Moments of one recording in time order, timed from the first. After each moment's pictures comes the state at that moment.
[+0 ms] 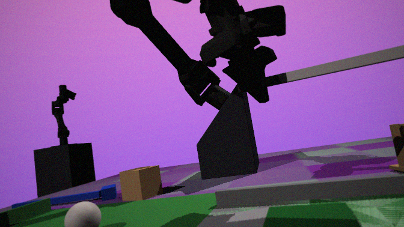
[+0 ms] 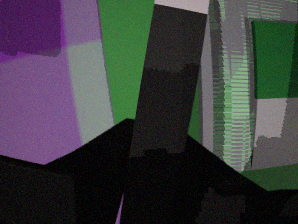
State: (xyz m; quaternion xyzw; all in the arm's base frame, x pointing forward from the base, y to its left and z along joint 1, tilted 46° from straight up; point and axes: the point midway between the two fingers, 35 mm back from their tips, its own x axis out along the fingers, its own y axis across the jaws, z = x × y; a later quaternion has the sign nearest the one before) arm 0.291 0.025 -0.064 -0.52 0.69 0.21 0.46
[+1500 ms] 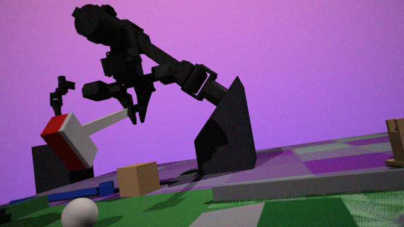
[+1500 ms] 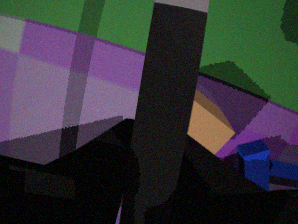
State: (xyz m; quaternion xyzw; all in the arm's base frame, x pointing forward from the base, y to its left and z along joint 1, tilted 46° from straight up) arm 0.213 -0.135 0.109 -0.27 0.68 -0.24 0.64
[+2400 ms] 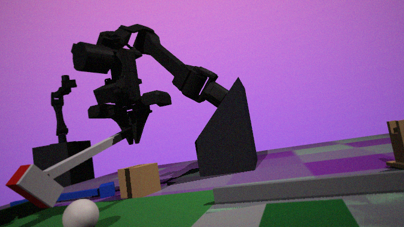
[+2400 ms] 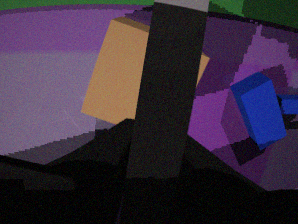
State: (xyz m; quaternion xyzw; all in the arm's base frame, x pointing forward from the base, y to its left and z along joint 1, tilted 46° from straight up) arm 0.168 -0.184 0.113 -0.20 0.64 -0.35 0.65
